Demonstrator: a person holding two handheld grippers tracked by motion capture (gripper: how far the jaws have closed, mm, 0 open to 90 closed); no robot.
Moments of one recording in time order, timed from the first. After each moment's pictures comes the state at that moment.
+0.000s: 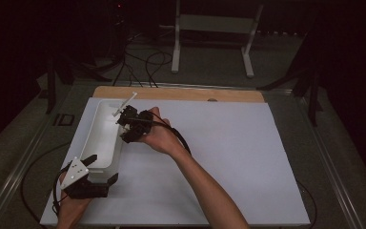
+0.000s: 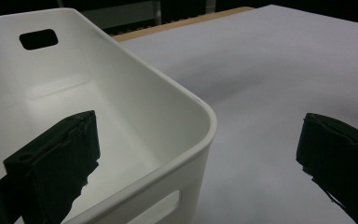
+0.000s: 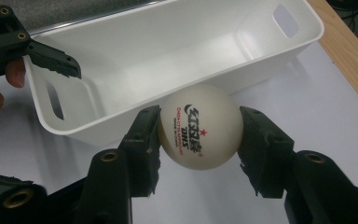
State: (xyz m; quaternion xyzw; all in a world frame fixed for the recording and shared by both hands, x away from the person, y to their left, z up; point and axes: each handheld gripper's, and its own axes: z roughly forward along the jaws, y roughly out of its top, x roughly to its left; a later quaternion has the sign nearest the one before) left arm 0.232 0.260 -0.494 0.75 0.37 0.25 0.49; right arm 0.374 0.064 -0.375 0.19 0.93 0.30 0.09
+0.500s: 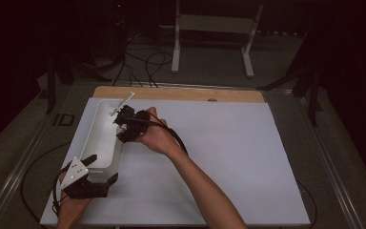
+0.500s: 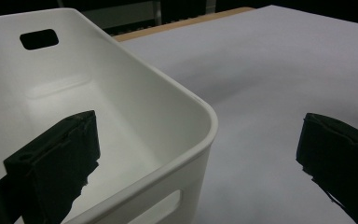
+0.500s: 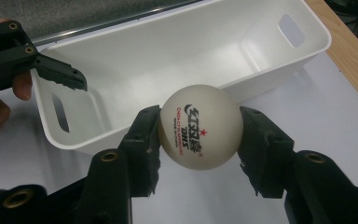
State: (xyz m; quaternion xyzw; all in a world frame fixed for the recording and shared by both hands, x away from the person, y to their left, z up) left arm 0.232 0.260 -0.494 0.75 0.37 0.25 0.49; right arm 0.375 0.072 -0.376 0.19 0.93 0.32 0.09
